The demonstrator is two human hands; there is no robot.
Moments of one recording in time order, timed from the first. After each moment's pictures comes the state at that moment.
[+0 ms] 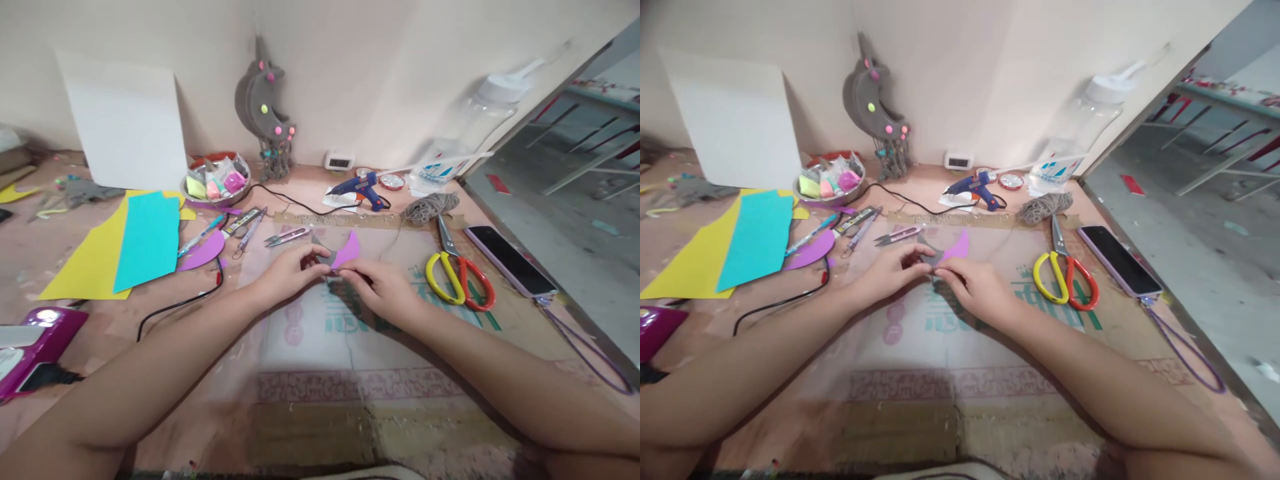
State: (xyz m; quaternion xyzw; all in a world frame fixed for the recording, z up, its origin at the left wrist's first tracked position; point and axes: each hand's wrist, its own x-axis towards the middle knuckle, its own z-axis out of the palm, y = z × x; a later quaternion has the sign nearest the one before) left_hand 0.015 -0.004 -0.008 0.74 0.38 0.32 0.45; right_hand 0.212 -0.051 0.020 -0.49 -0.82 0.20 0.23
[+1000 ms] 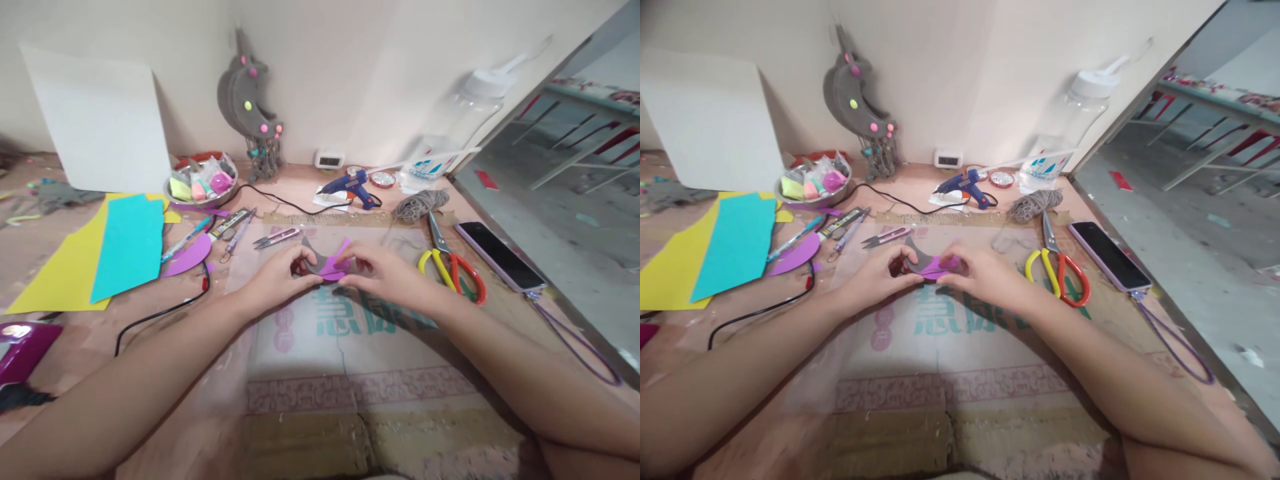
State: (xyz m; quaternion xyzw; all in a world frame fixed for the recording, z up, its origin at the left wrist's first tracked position) left_hand 0.015 -0.009 -0.008 0.75 0.39 0.30 0.44; right_hand 0.238 -0.030 0.033 -0.47 -0.83 0.25 0.18
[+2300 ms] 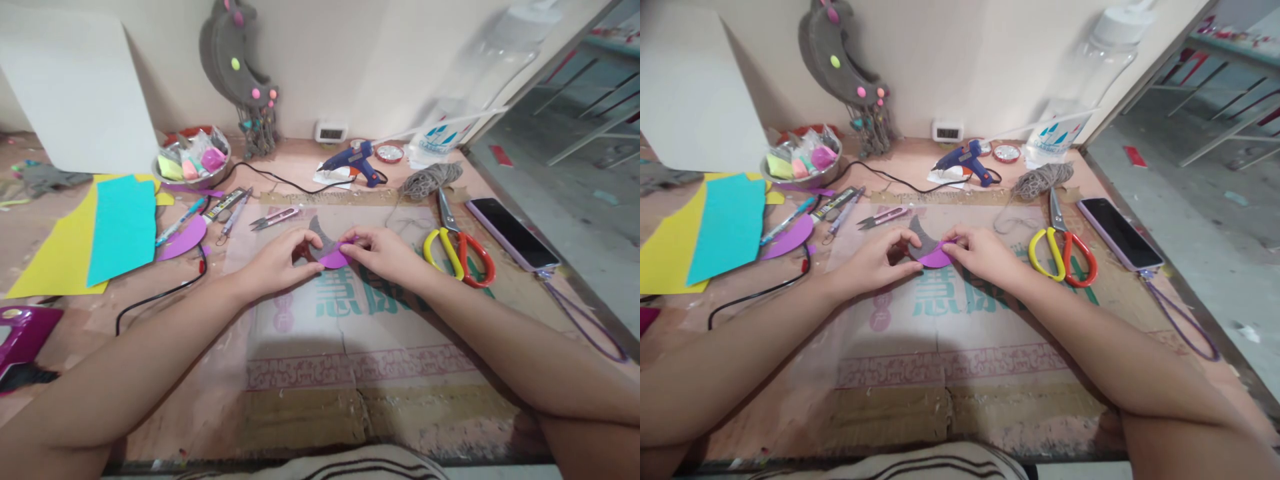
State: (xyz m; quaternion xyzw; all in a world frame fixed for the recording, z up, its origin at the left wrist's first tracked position) left_hand 0.012 -0.012 -0.002 0.83 0.32 0.28 0.36; right_hand 0.235 -0.024 0.006 -0.57 -0.73 0.33 0.19
